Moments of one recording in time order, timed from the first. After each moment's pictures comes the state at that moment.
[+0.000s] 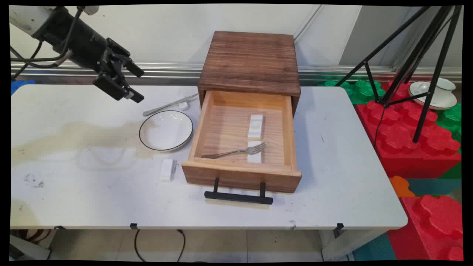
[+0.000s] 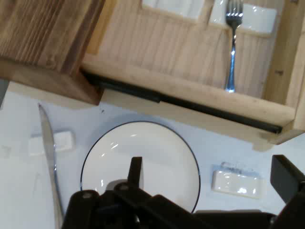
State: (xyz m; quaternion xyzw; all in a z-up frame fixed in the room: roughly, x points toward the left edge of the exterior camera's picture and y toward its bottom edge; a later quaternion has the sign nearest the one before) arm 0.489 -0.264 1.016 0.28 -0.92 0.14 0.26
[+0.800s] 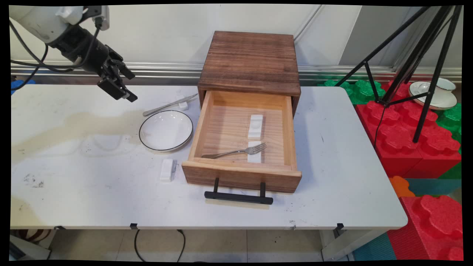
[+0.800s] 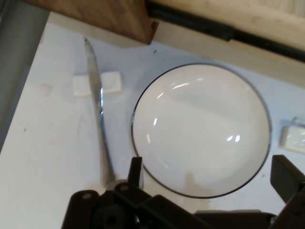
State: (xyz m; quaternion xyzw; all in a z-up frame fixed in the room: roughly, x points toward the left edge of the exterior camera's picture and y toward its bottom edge) arm 0.531 -0.305 0.976 0.32 -0.92 0.14 0.19
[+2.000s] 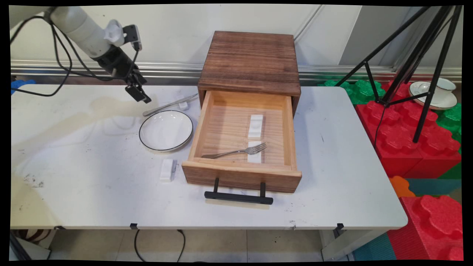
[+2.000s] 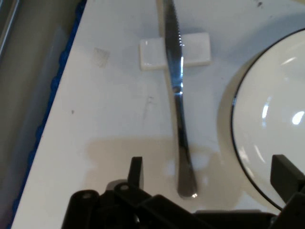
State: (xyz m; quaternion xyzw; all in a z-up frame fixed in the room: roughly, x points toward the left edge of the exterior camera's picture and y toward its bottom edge) arm 0.563 -0.405 0.887 0.35 -0.92 0.15 0.13
